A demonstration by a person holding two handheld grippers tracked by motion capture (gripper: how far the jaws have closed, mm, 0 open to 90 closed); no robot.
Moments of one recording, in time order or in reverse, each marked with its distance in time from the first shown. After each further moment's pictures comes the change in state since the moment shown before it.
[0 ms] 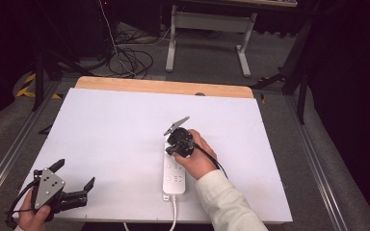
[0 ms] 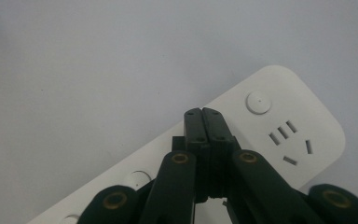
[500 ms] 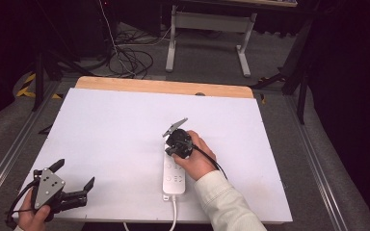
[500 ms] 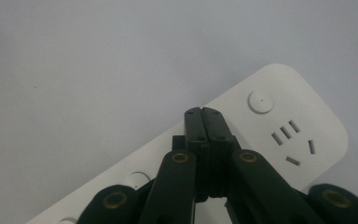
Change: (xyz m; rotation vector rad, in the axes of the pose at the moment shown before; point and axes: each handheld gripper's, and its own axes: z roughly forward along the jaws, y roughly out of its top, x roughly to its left) left arm 0.000 0.000 0.000 0.000 0.002 -0.002; right arm 0.004 -0.001 0.003 0.004 -0.027 -0.013
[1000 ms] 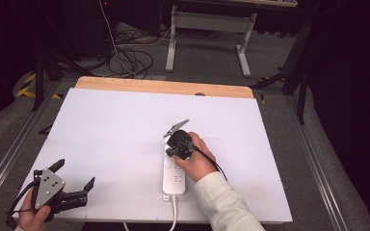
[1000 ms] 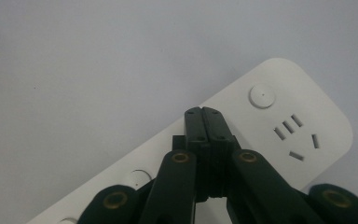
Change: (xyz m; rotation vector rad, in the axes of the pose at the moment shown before) left arm -0.001 0.000 0.000 0.000 0.000 -0.001; right arm 0.000 -0.004 0.001 -0.010 0.005 0.028
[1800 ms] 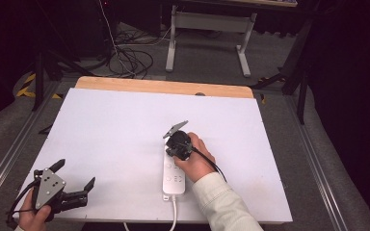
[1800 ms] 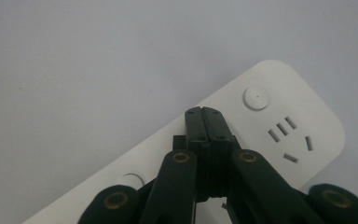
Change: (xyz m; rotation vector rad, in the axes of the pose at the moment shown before) left arm 0.000 0.000 0.000 0.001 -0.001 0.001; right arm 0.002 0.000 0.003 -0.009 -0.047 -0.023
